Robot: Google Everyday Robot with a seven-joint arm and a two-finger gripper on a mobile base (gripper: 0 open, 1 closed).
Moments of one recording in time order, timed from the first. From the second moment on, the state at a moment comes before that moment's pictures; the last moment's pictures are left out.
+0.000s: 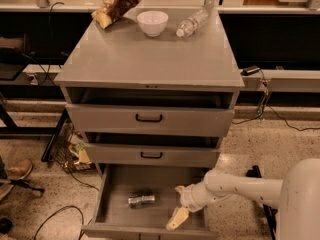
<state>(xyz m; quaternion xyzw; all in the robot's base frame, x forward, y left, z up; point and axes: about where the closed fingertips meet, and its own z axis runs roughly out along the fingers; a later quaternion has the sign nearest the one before) 0.480 -0.058 0.312 -0.53 0.77 0.29 0.21</state>
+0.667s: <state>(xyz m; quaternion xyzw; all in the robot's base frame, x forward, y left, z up) 0.502 -0.034 0.288 -0.55 0.76 0.28 0.23</state>
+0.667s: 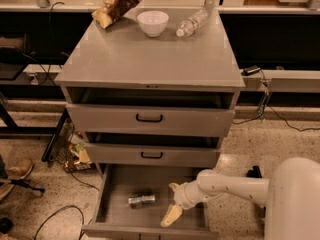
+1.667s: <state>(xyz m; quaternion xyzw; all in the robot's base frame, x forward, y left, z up) 0.558 0.020 0.222 -0.56 0.73 0.27 0.29</state>
